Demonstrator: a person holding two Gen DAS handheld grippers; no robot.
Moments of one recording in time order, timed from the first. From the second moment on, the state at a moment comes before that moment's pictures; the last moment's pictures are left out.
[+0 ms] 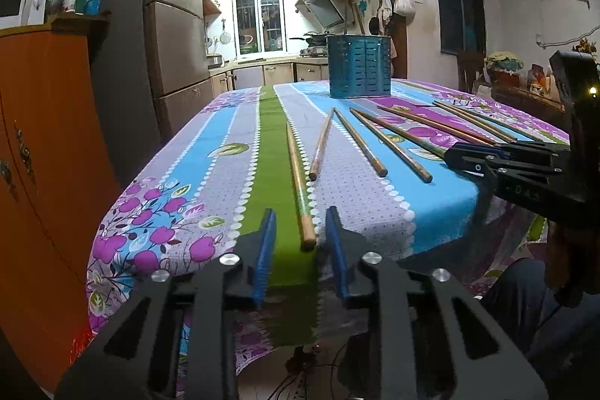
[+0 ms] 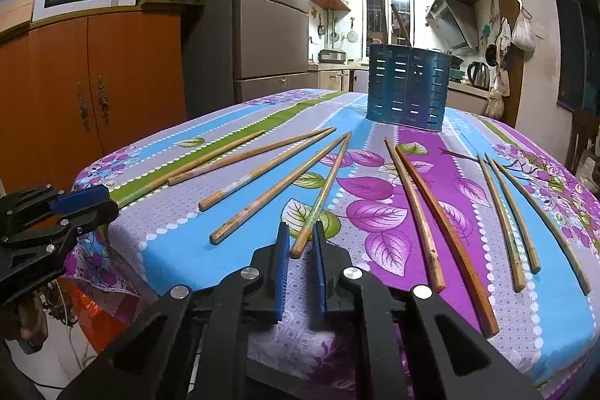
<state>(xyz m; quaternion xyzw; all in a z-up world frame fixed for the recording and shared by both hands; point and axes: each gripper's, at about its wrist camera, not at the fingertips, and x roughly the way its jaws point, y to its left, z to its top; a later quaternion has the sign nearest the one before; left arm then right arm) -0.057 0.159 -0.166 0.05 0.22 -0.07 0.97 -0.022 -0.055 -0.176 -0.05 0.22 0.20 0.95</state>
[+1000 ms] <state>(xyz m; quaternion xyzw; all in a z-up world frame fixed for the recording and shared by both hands) -0.064 0.158 -0.159 0.07 0.19 -0.06 0.98 -0.029 -0.059 -0.168 -0.04 0.20 0.18 0.96</state>
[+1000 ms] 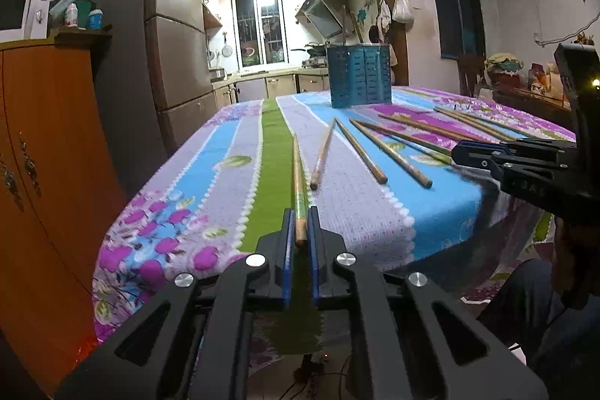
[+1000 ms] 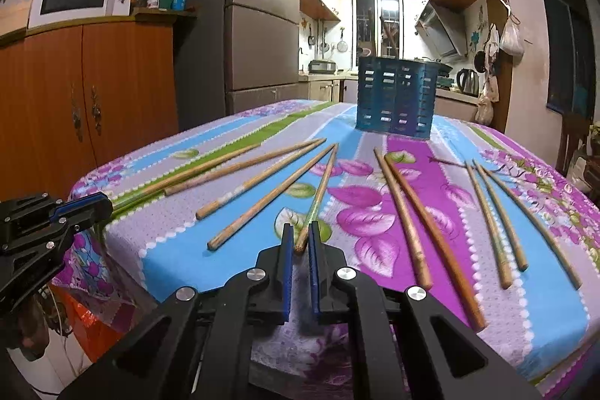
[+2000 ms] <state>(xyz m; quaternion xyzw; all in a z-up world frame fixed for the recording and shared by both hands) 0.053 0.157 0.029 0.04 0.09 -0.12 0.99 0.053 -0.097 0.014 -0.05 0.10 0.25 0.96</state>
